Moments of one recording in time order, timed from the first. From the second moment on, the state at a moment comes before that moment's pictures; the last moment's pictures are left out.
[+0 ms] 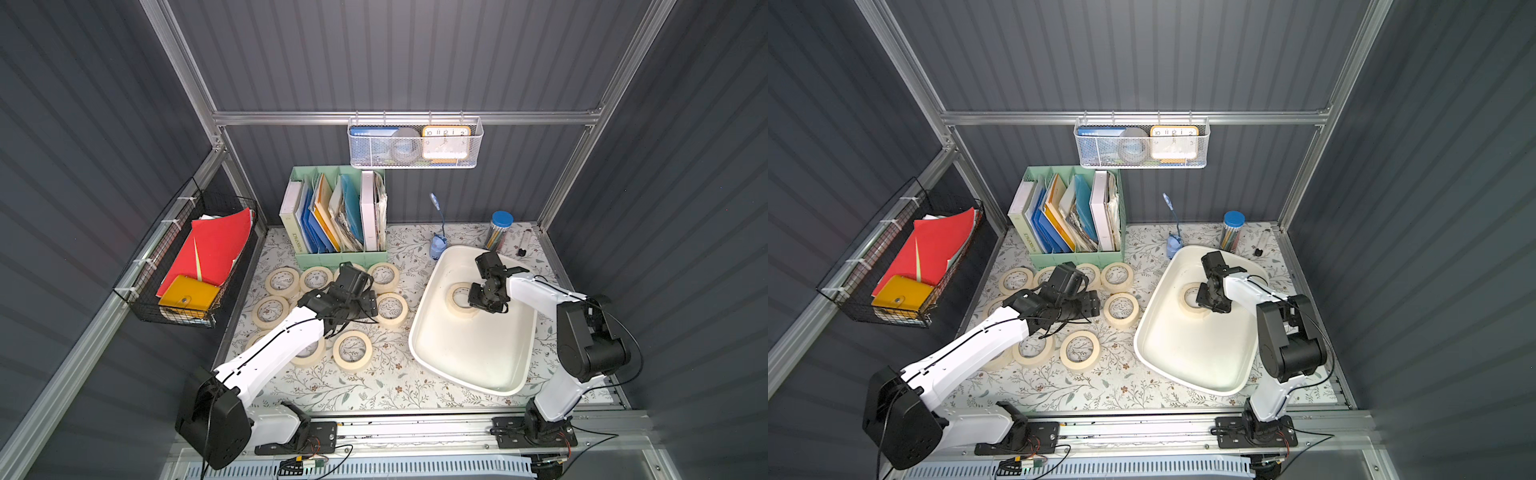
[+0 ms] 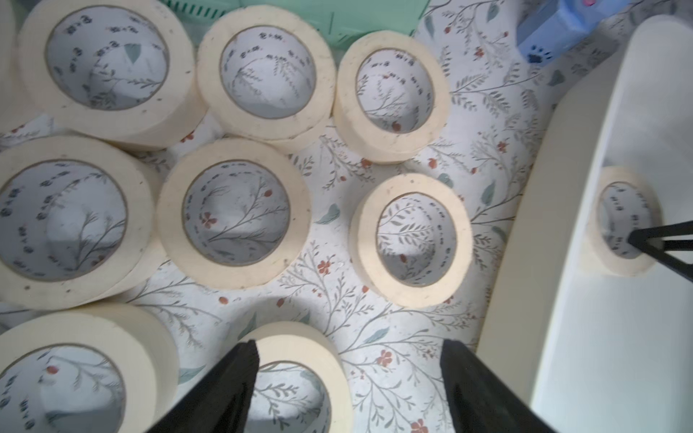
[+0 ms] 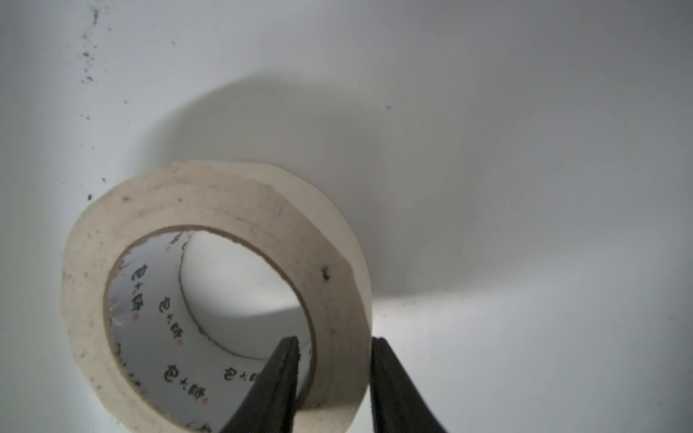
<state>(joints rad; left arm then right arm) -0.54 1.33 1.06 -0.66 -0.14 -0.60 0.22 1.73 1.10 -0.61 0.04 0.54</state>
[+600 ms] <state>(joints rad) -0.67 1.65 1.43 -0.62 -0.03 -0.48 0.42 1.50 1.25 -0.87 0.05 0.50</state>
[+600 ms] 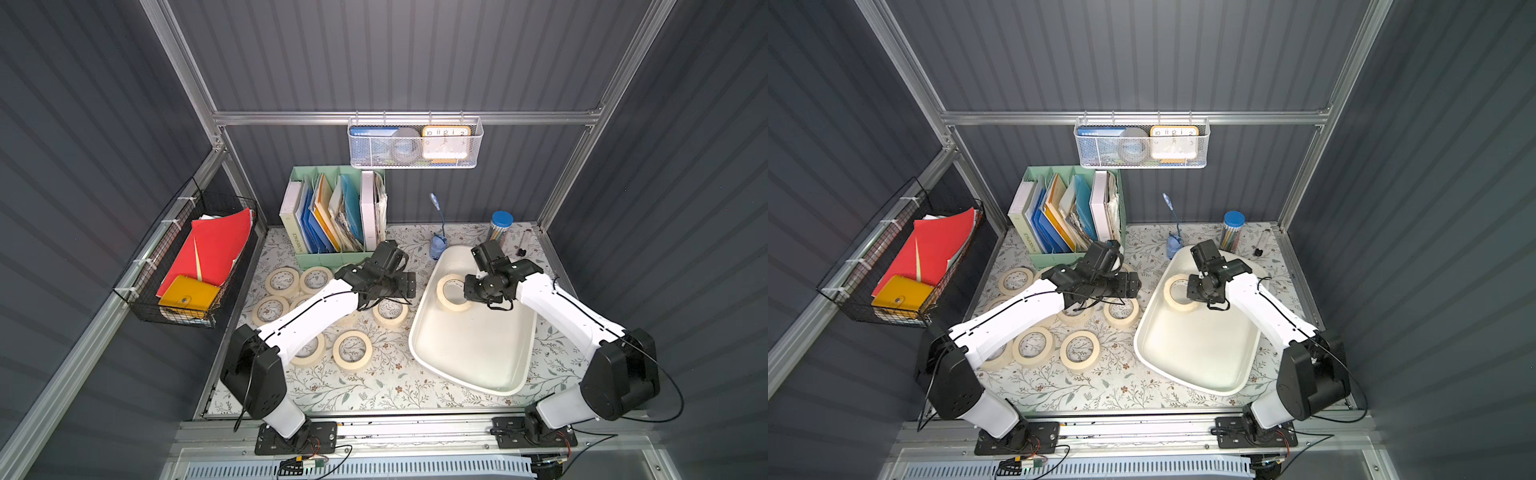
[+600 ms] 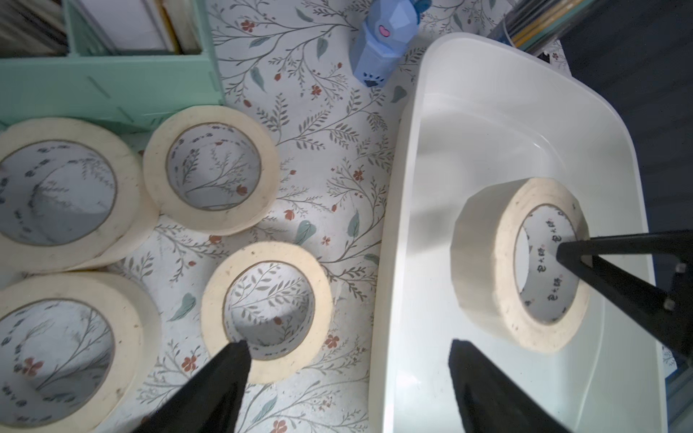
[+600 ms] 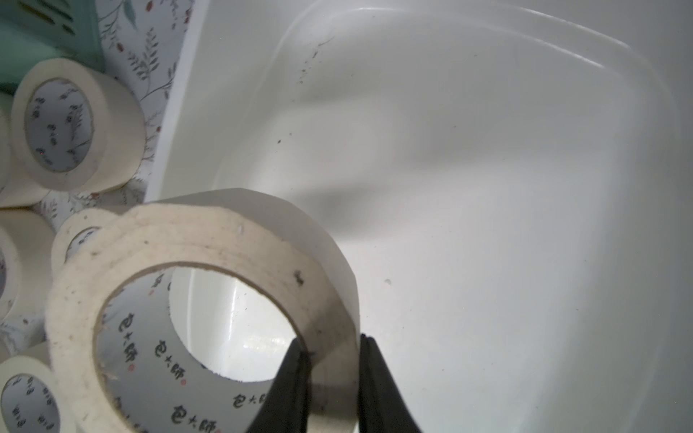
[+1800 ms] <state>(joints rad) -0.77 1.87 1.57 -0.69 0.09 -0.39 0.55 1.44 1.30 -0.97 0.06 0.53</state>
